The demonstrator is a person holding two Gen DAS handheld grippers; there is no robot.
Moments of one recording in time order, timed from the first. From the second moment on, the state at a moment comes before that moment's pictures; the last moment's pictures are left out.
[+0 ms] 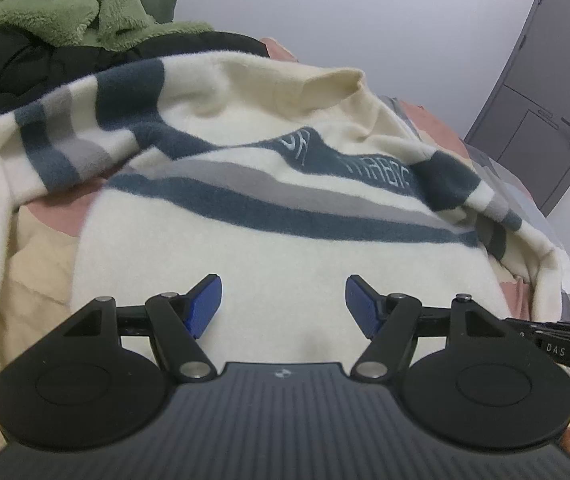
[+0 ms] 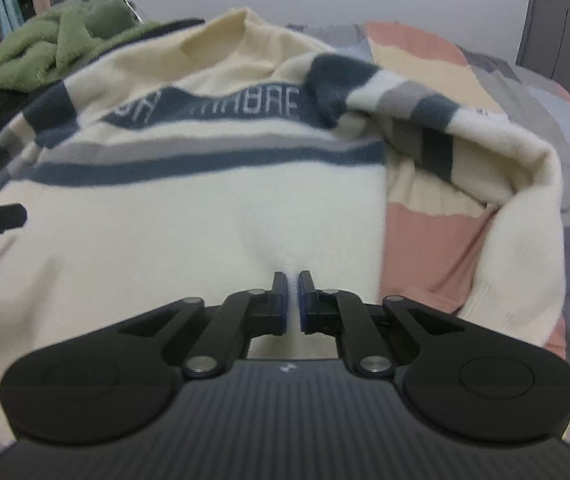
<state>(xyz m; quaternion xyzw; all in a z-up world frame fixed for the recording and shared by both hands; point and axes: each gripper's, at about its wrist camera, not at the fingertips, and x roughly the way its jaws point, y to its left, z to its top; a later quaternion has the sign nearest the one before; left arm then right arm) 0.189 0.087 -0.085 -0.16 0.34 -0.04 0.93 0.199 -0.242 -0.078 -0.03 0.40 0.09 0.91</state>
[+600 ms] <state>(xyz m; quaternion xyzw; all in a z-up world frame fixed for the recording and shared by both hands) 0.199 0.094 -0.095 -0.19 0.37 -0.03 0.91 0.217 -0.344 -0.032 -0.02 0.32 -0.02 0.95</state>
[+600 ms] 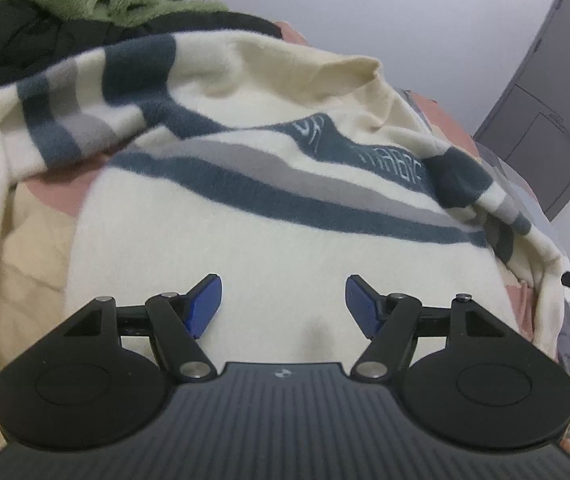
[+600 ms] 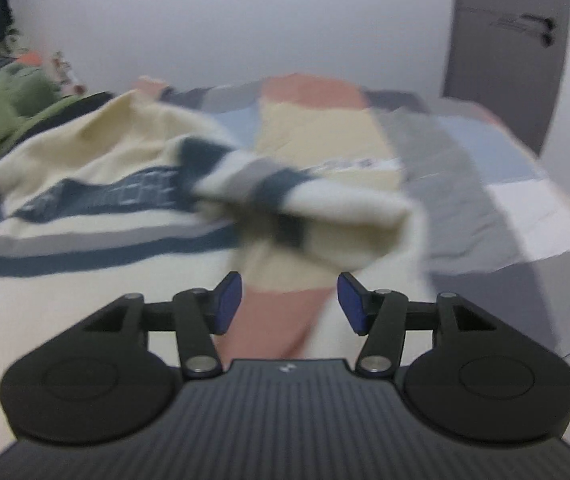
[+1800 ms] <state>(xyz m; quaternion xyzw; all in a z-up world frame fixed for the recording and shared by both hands) 0.204 0.116 -0.083 -0.26 0.34 -0.03 0.90 0.209 -0.353 0.053 -0.01 0.30 -0.04 0.95</state>
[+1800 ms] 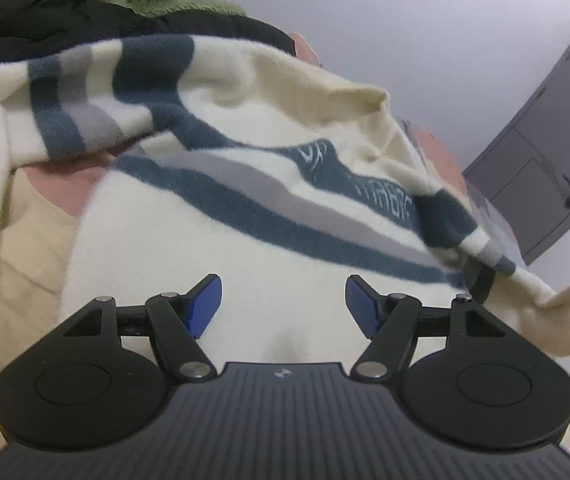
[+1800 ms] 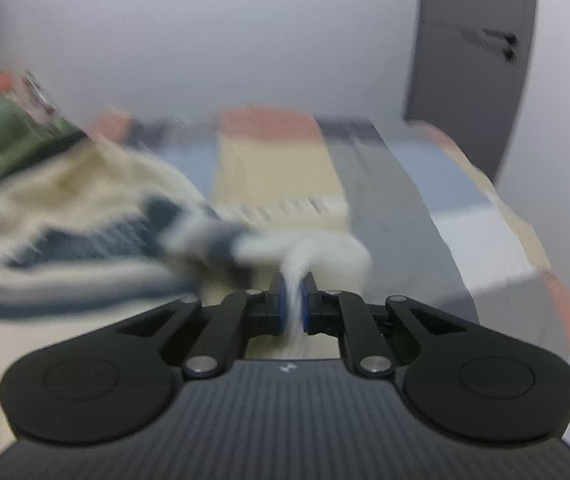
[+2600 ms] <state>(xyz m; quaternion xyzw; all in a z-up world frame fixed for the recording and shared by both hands) 0.174 0.201 -0.060 -0.35 0.28 0.03 0.89 0.174 -0.095 0.015 -0.02 0.39 0.31 0.87</state>
